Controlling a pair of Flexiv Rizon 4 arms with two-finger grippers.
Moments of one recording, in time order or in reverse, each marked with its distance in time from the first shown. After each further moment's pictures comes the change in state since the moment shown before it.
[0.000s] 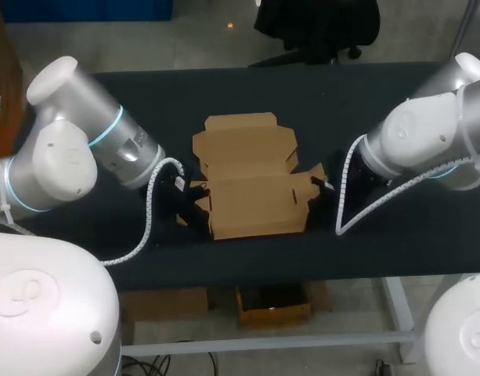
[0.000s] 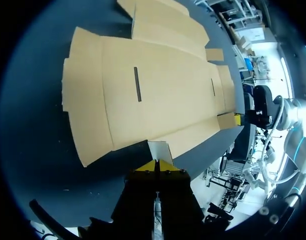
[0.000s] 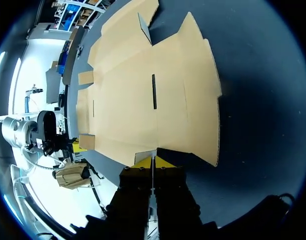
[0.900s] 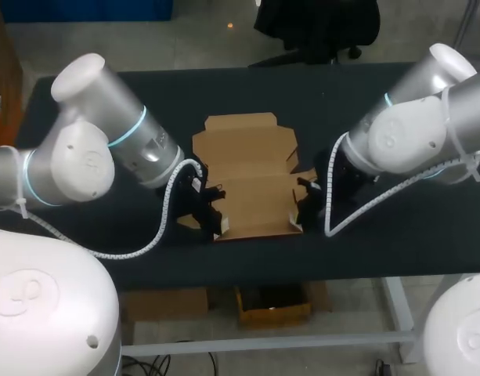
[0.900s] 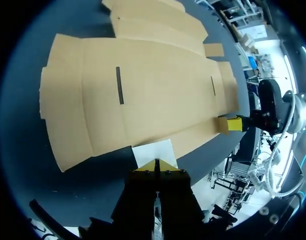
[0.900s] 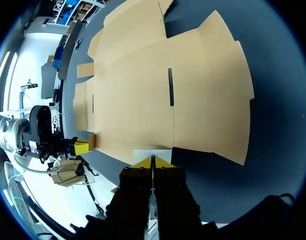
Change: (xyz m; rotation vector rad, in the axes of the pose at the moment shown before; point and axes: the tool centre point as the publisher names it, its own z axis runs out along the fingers) left arm 0.016 -0.005 0.016 0.011 -0.056 0.004; right arm 0.016 -0.004 0.012 0.035 -0.059 -0.016
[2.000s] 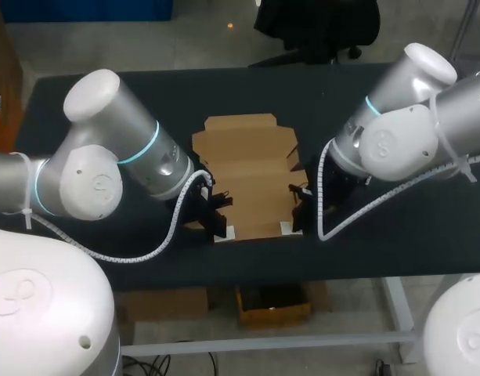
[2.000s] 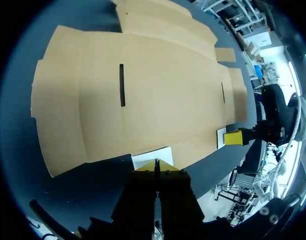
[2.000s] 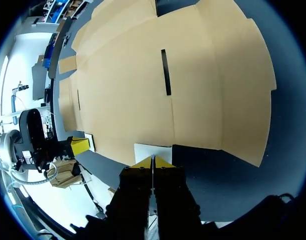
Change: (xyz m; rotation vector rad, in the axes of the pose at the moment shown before) left arm -0.003 -0.007 0.019 0.096 -0.056 -0.040; right arm -0.004 -0.006 0.018 0.053 -0.072 0.042
